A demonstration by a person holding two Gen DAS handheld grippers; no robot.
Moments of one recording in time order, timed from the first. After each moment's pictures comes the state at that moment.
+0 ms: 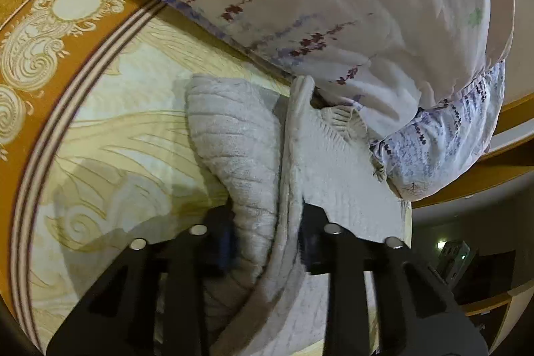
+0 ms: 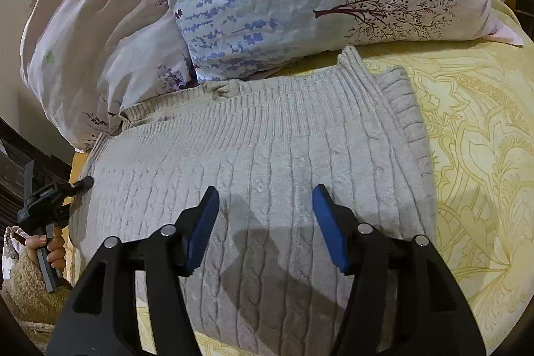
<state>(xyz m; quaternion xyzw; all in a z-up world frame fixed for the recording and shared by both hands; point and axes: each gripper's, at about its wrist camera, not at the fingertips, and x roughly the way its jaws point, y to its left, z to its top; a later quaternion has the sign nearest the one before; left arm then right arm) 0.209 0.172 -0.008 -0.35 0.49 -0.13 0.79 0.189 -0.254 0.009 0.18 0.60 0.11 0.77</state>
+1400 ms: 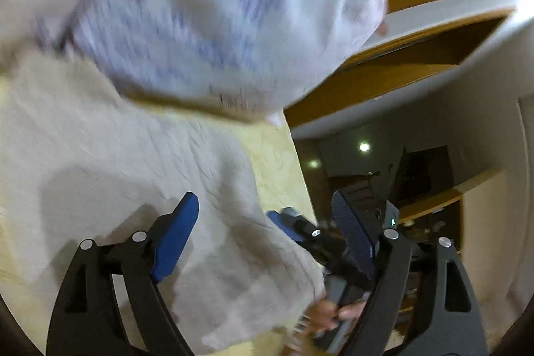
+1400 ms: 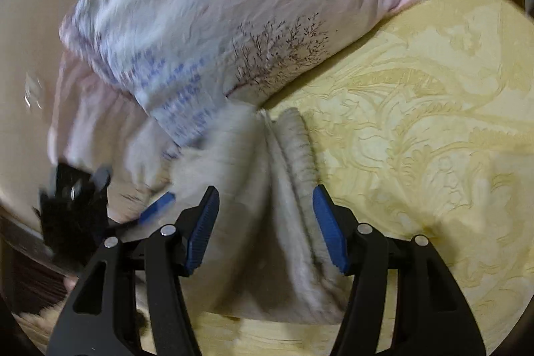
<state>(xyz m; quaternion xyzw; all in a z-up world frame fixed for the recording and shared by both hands) 0.230 -0.120 0.068 -0.30 0.47 -0.42 0.72 0.146 -0.388 0.047 0.40 0.53 0.06 0.75</state>
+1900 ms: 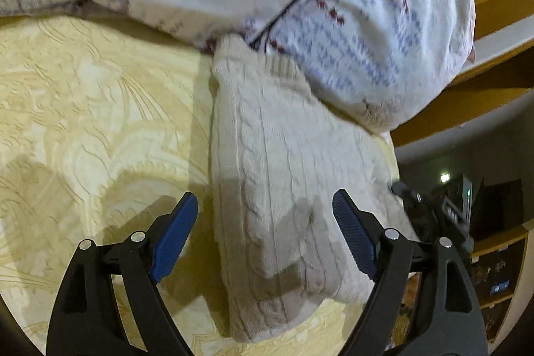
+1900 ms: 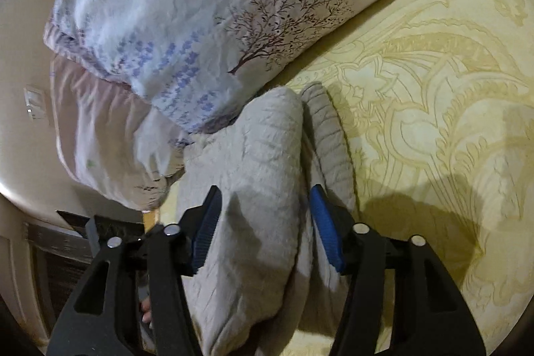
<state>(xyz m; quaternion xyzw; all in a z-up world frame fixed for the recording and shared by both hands) 0.204 -0.041 0.020 -0.25 0.53 -0.24 0.77 0.190 -0.358 0.012 0.40 0.59 0.08 0.70</state>
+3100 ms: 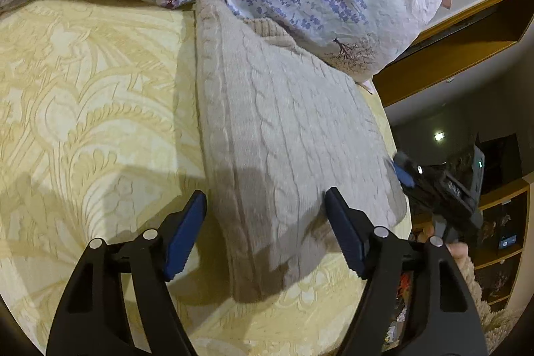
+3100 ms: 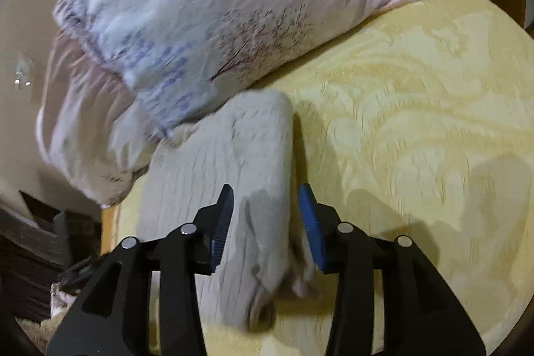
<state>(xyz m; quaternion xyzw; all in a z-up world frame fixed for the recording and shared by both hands) 0.160 -0.059 0.010 -0.20 0.55 -0.30 0.76 0.120 -0.380 0.052 0.31 0.57 0.05 0.76</state>
